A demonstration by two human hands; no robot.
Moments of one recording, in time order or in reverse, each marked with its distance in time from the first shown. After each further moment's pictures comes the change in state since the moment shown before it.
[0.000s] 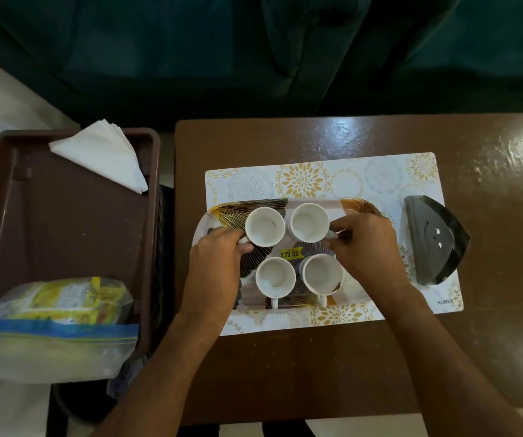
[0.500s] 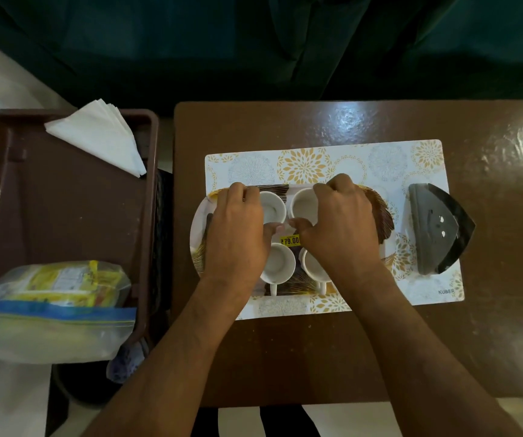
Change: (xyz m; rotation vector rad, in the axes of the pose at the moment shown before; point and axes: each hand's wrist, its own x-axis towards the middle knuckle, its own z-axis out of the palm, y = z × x) left_hand 0.019 0.034 0.011 0.204 -0.047 -0.010; right_hand -0.004 -0.051 0.008 -0.240 0.124 -0.134
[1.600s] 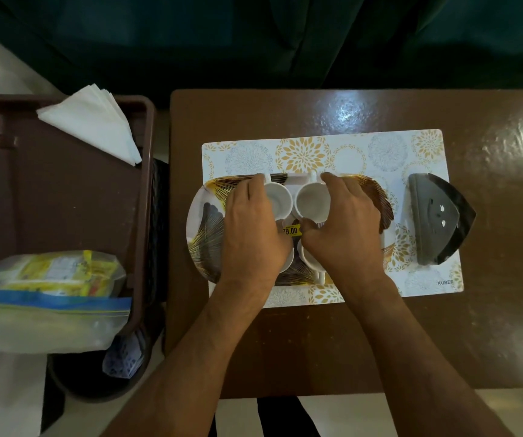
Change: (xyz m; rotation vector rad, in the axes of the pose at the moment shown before) left_hand -0.015 0.028 0.006 -0.177 0.005 -0.149; right_hand -0.022 0.005 0.005 0.213 0.096 0.052
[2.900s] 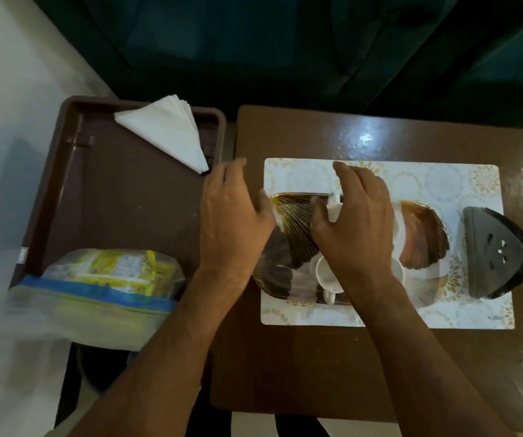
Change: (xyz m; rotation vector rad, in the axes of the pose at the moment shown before) left_hand 0.033 -0.081 -0.089 -0.076 0.241 -0.033; right_hand 0.013 -0.099 0.027 -0.005 0.116 -0.094
